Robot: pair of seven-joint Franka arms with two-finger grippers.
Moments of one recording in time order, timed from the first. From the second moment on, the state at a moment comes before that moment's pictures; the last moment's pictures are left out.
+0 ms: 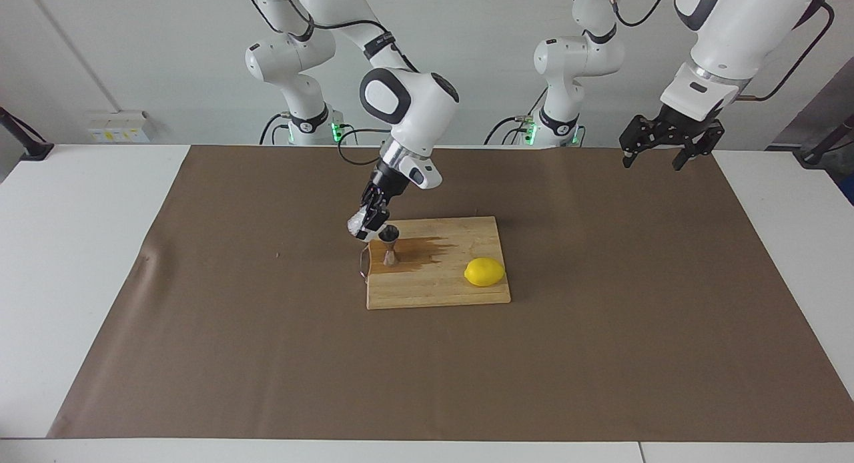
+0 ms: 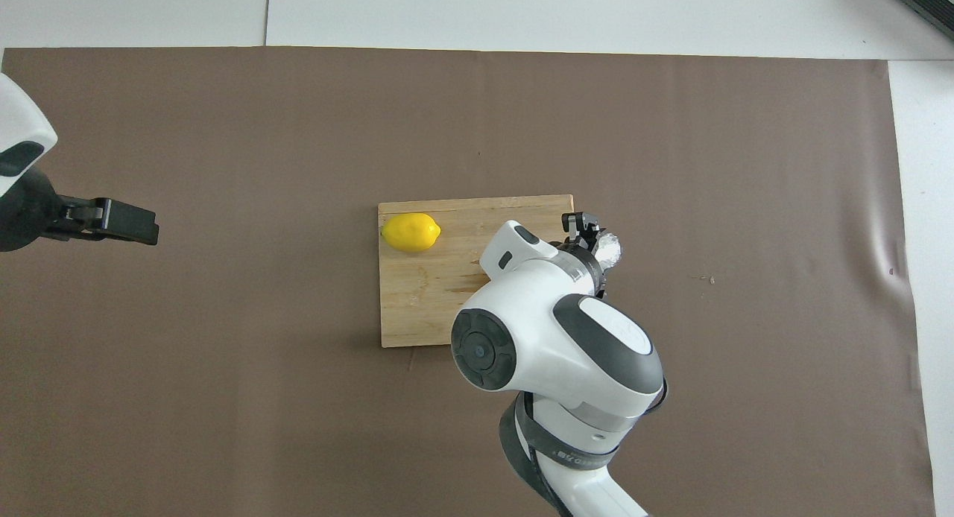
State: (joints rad) left arm -0.01 -0.06 -0.11 -1.63 -0.03 1.58 0.00; right arm 0.59 0.15 0.03 -1.95 -0.73 1.97 -0.66
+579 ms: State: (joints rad) left arm -0.01 -0.06 -0.11 -1.63 -0.03 1.58 0.00; right arm 0.52 0.14 0.03 -1.93 -0.55 1.98 -0.73
